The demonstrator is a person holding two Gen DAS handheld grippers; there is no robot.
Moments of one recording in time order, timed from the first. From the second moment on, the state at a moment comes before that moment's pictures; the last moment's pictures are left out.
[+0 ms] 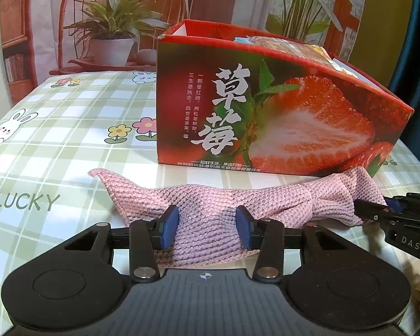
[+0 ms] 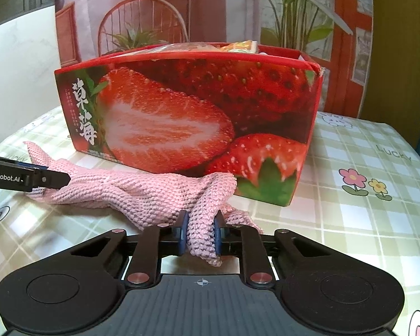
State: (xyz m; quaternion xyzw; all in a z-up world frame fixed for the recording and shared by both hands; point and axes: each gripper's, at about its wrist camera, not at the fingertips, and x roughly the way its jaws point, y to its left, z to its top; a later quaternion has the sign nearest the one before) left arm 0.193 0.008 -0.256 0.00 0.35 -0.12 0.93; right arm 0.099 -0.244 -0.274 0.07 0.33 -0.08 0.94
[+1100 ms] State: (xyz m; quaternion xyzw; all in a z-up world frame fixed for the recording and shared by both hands) left arm 0.165 0.002 -0.120 -0.02 0.17 -0.21 0.96; right arm 0.071 -0.251 -0.167 0.09 0.17 -0.05 0.98
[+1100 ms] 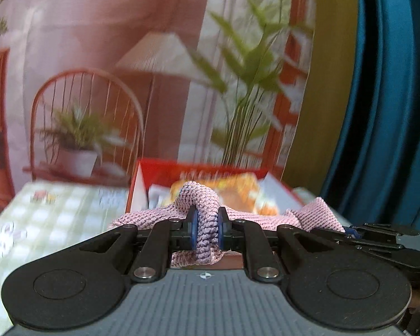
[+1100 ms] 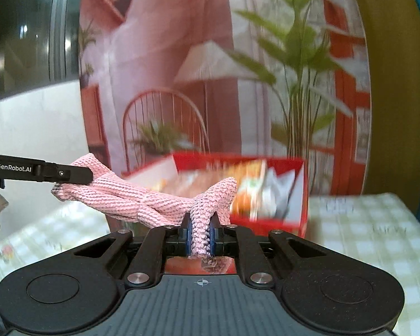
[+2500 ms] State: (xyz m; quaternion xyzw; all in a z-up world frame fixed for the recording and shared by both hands) left arm 0.323 -0.072 -0.165 0.07 0.33 -0.17 0.92; right arm 0.238 -0.322 -0.198 0.15 0.37 -0.08 0.91
